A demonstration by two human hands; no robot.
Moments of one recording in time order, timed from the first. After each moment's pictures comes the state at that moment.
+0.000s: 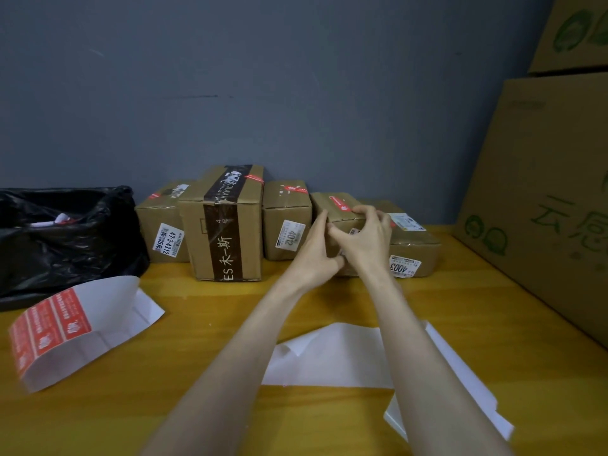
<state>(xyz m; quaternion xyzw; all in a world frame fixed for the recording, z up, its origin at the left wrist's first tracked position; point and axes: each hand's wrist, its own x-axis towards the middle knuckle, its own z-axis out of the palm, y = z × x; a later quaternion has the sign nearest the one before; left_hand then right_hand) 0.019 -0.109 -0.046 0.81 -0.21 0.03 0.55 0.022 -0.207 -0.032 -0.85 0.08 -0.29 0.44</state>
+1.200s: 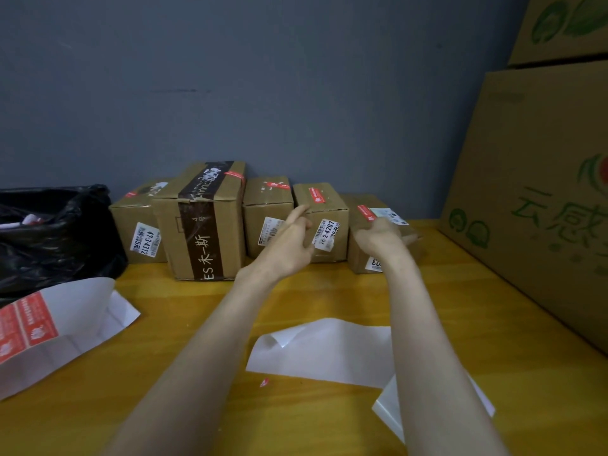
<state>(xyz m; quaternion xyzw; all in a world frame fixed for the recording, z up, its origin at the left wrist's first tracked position) 0.045 -0.100 -0.042 0.91 -0.24 0.11 0.31 0.020 -0.250 -0.007 -0.95 0.21 -0.05 0.23</state>
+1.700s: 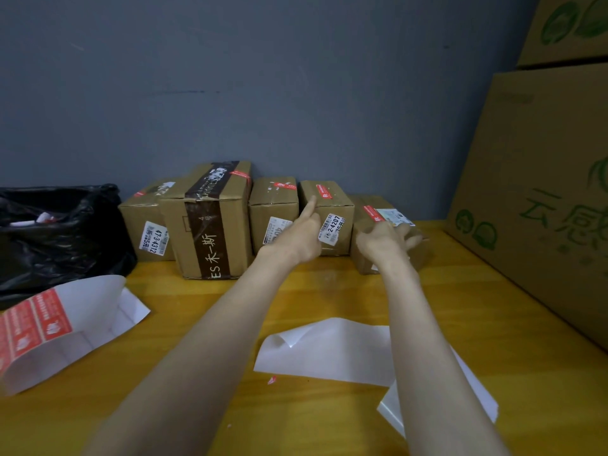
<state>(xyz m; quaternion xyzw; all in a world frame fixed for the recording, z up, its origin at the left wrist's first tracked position) 0.056 -0.111 -0.026 0.95 -0.22 0.04 0.22 0.013 -0.240 -0.012 -0.91 0.24 -0.10 0.33</state>
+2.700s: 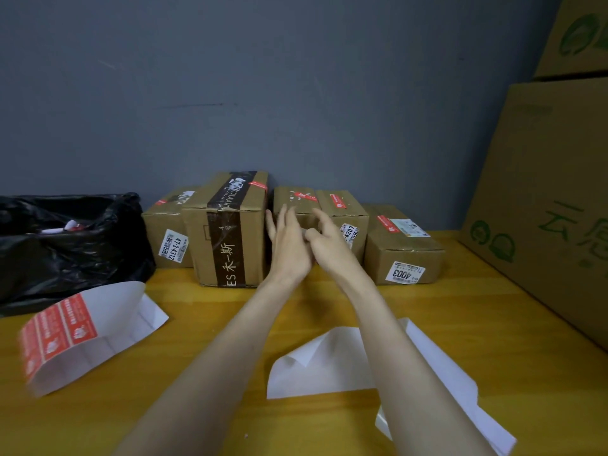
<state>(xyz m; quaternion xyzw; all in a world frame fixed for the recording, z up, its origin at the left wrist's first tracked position) 0.043 -0.090 -0.042 0.88 -0.10 0.22 0.42 0.016 -0.163 -0.017 -0.81 -0.05 -0.10 0.57</state>
